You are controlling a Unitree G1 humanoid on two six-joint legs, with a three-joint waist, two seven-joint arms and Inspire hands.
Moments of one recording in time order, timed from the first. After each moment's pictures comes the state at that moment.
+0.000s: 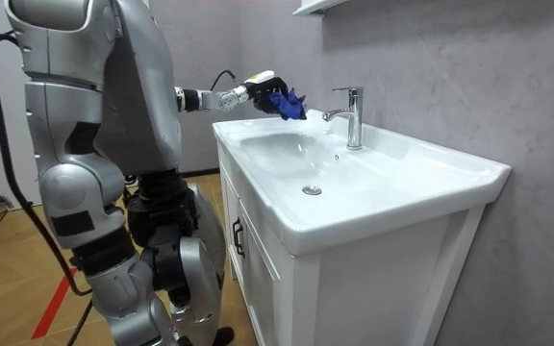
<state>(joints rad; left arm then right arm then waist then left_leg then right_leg) 0.04 0.44 0.24 0.26 0.97 -0.01 0.42 0.21 -0.34 -0.15 1.16 -0.17 0.01 0.03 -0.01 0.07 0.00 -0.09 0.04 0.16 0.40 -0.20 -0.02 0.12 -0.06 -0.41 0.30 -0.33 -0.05</state>
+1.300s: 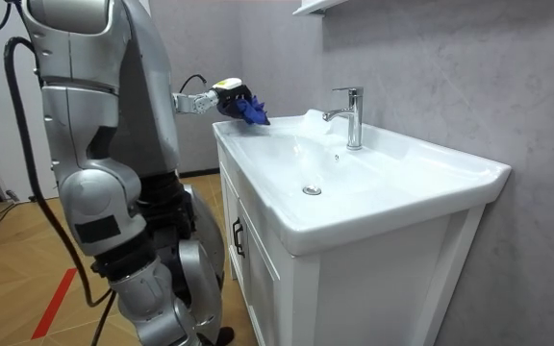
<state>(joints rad) 0.17 0.44 0.34 0.32 0.99 0.05 0.40 0.21 -0.35 -0.15 1.16 -0.16 0.00 0.05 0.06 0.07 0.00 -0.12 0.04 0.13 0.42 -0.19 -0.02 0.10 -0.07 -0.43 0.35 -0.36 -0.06</state>
